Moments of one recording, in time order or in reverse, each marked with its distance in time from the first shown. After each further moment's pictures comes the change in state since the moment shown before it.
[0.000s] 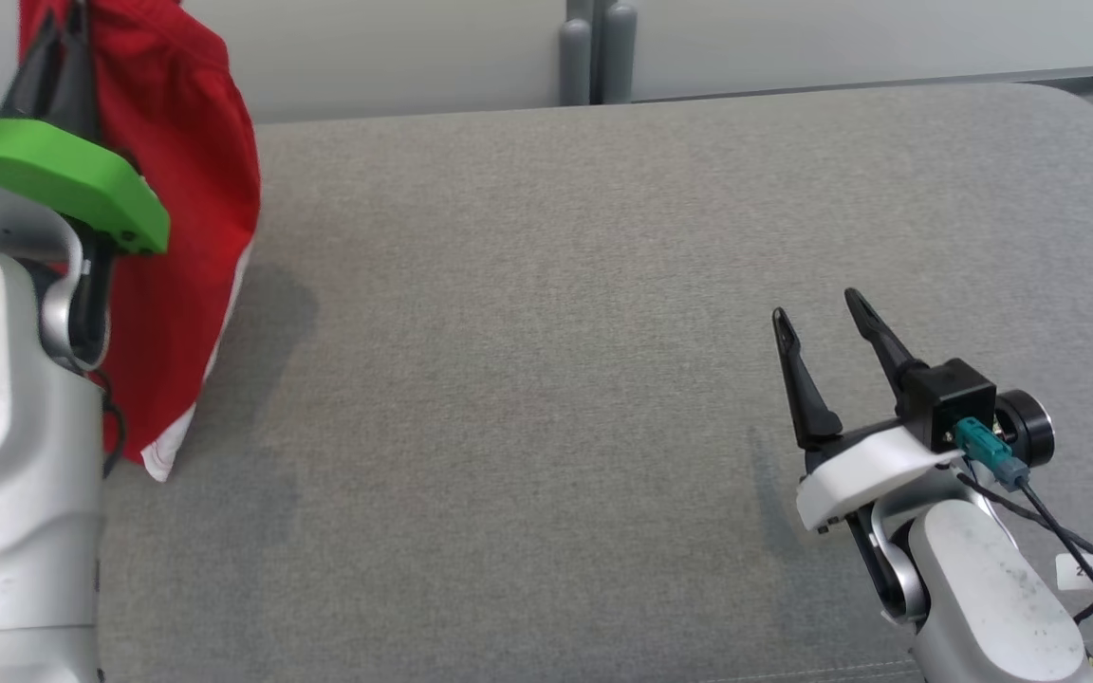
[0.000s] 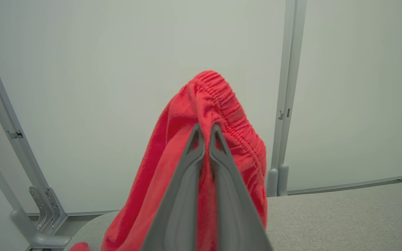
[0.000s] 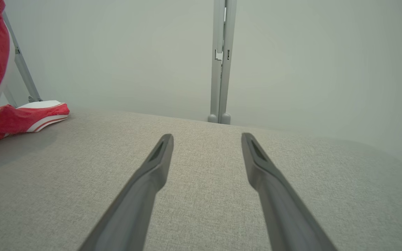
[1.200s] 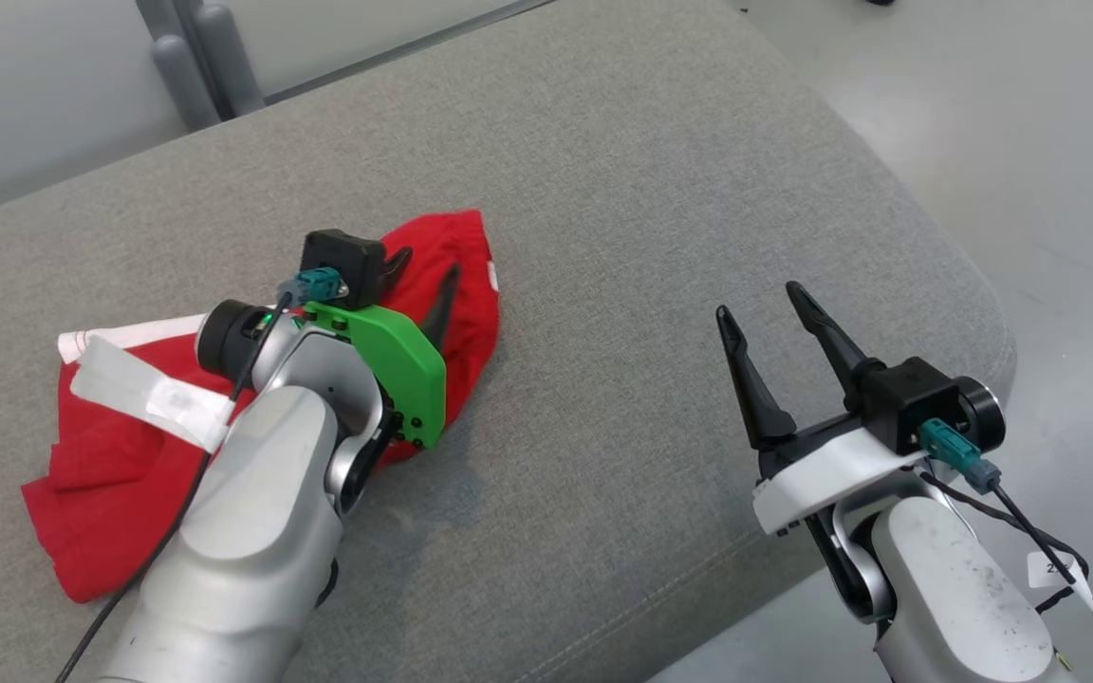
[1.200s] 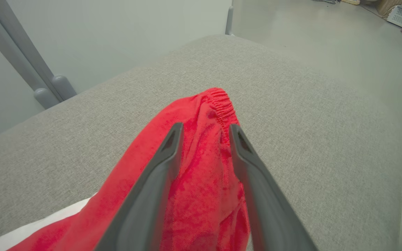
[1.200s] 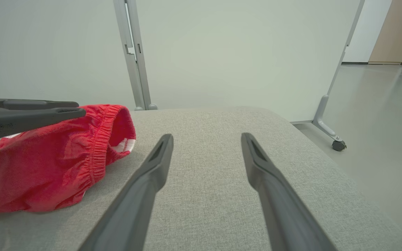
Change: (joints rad) left arm 0.145 -0.143 -0.438 0.128 -0.117 0.040 0.086; right arm 0.012 0.037 0.058 -0.052 0.016 0.036 0.000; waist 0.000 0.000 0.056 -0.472
